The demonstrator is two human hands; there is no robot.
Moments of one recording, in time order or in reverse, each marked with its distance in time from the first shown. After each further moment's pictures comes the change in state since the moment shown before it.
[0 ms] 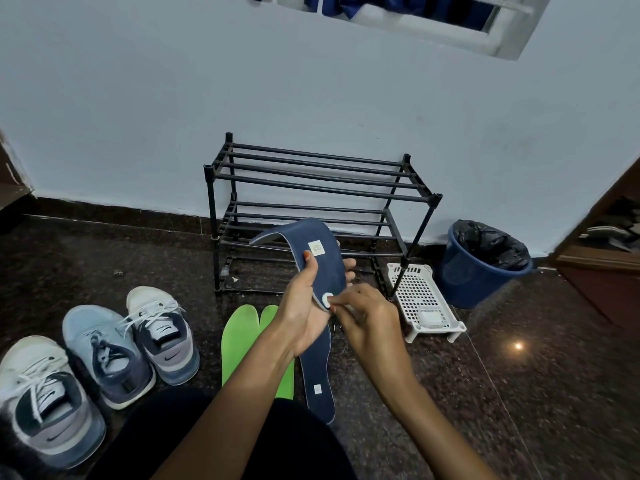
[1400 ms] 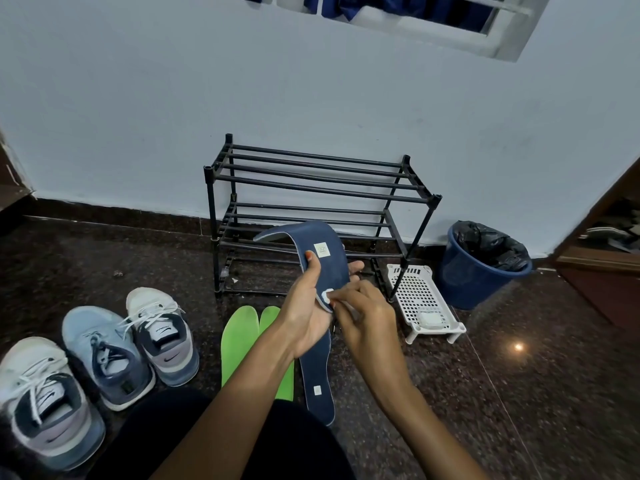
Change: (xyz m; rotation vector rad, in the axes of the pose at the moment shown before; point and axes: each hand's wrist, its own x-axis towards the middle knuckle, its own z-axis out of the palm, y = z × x) left_hand 0.002 -0.003 -0.003 0.052 -0.044 -0.062; right_hand 0.000 -0.007 0.004 -0.028 0.049 0.009
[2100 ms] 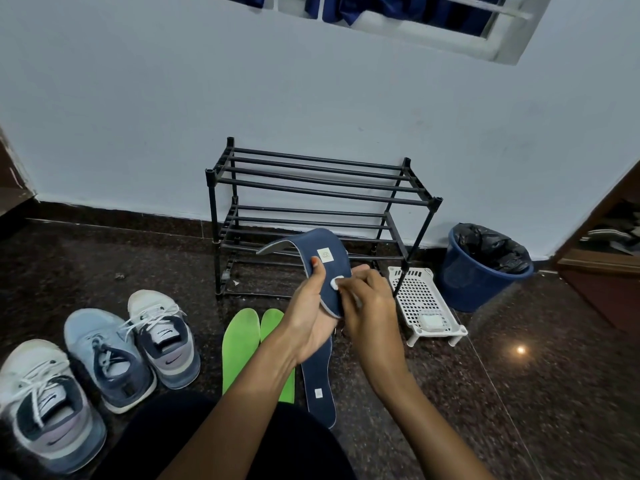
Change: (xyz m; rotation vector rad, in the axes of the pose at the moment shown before) left_hand -0.002 -0.001 0.002 -0.064 0.006 -0.041; right_hand 0.013 0.004 0.005 -0.111 0.087 0.004
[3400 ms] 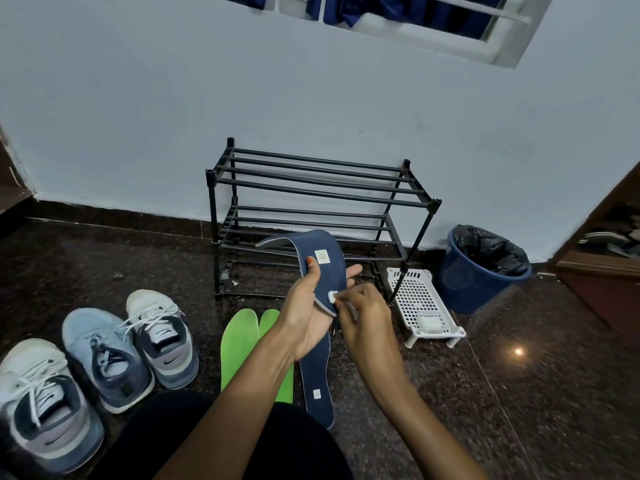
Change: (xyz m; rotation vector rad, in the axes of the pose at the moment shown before) left_hand 0.001 0.002 -0.002 0.043 0.030 0.046; right_hand -0.007 0.000 -0.001 0.036 -0.111 0.078
